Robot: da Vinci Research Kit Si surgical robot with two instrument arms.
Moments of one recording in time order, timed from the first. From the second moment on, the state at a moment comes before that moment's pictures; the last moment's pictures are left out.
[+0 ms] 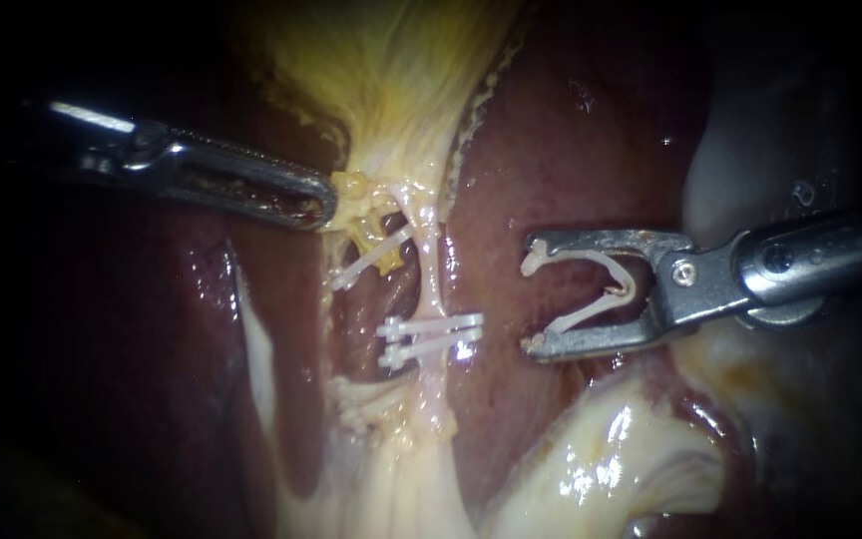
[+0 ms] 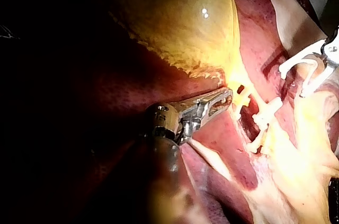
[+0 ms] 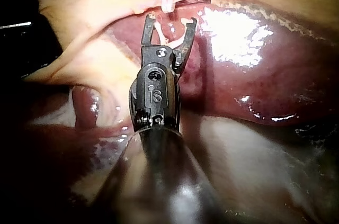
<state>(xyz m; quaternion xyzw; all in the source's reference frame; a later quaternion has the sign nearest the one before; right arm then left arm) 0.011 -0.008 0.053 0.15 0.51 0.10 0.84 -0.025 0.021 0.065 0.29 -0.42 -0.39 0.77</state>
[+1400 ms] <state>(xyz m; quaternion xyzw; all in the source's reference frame) 0.020 -0.007 0.056 0.35 0.46 0.28 0.77 -0.021 0.024 0.060 0.28 -0.42 -0.41 0.77</state>
